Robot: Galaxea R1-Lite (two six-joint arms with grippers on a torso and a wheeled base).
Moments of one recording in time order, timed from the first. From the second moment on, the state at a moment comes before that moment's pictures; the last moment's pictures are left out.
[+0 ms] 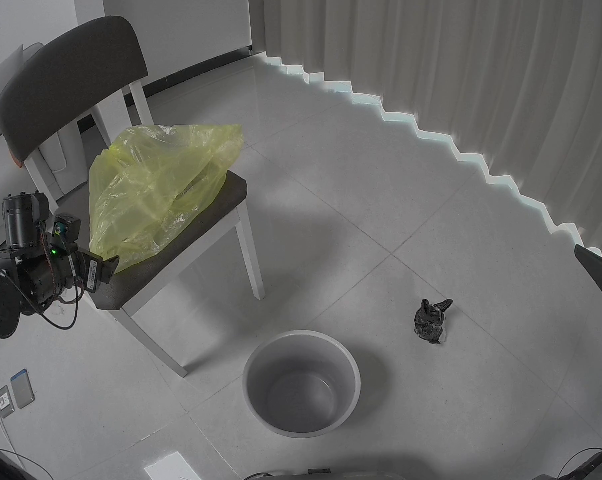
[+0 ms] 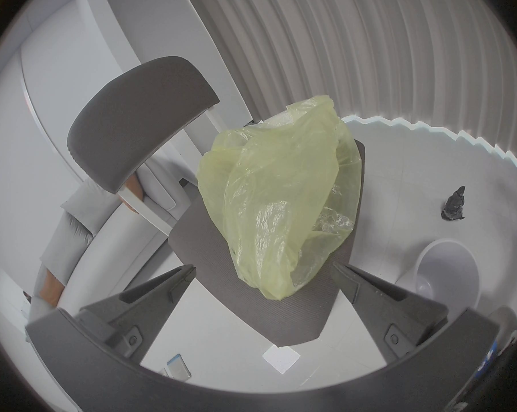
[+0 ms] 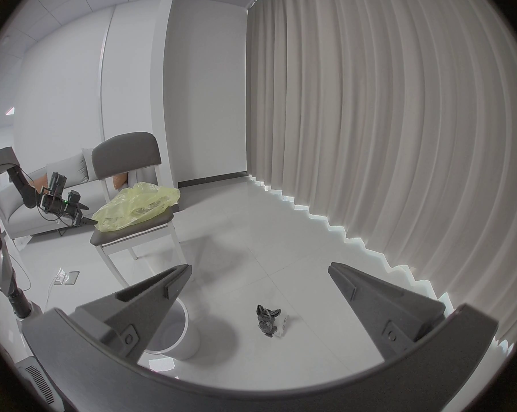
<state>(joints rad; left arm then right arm) 0.00 1.57 -0.71 -0.47 0.15 0.38 -0.03 0.93 -0.52 -0.32 0.20 -0.08</state>
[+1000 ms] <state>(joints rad) 0.05 1.68 -0.82 -0.51 0.19 0.49 -0.03 0.95 -0.52 -0.32 0.20 -0.08</state>
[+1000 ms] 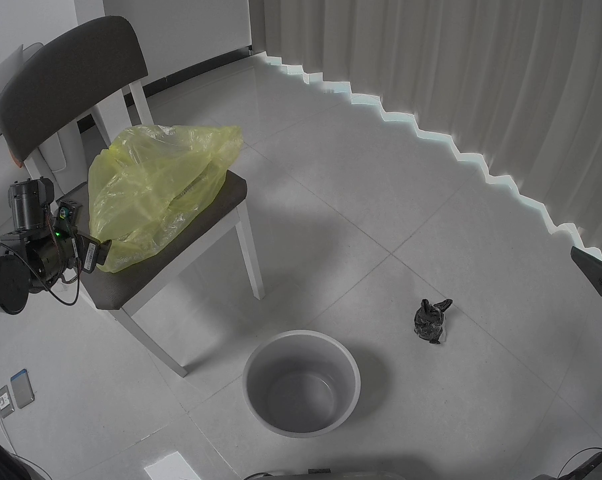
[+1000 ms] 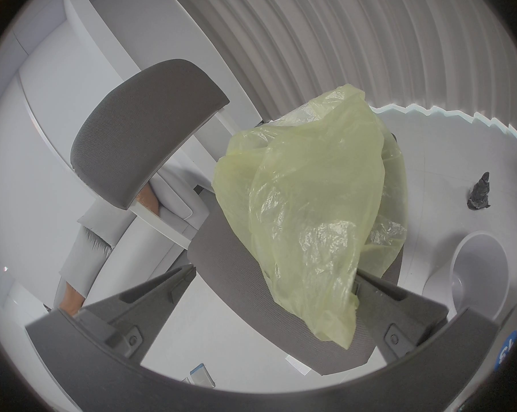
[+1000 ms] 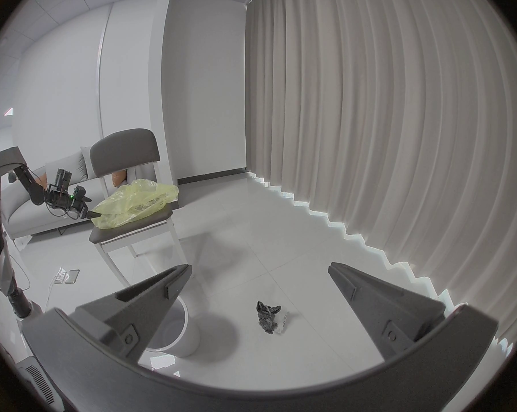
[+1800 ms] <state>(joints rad) 0.00 1.62 -0.82 -0.53 0.18 0.47 -0.03 0.96 -0.52 -0.32 0.20 -0.09</state>
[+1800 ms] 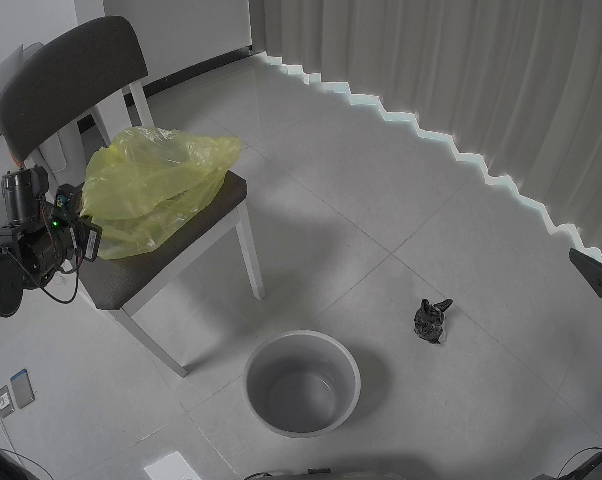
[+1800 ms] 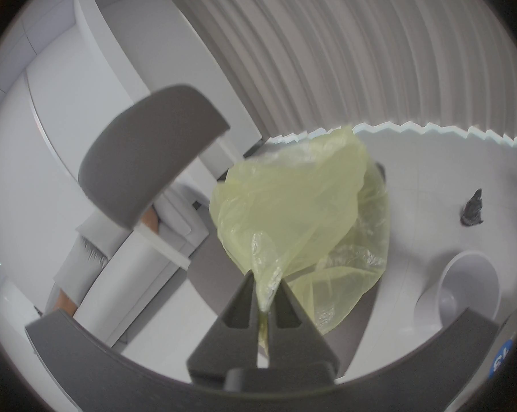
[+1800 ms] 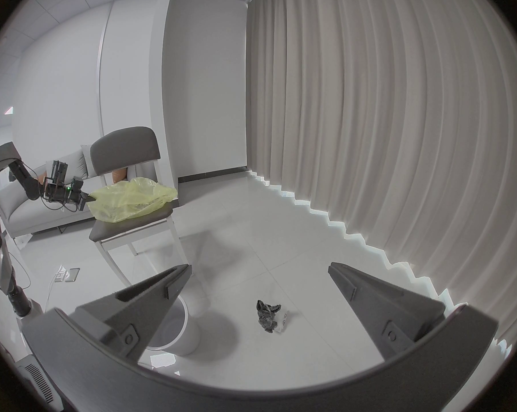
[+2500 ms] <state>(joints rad) -0.50 1.38 -1.26 -0.01 -0.08 0.46 0.06 0.96 -0.50 -0.32 0.20 -0.08</state>
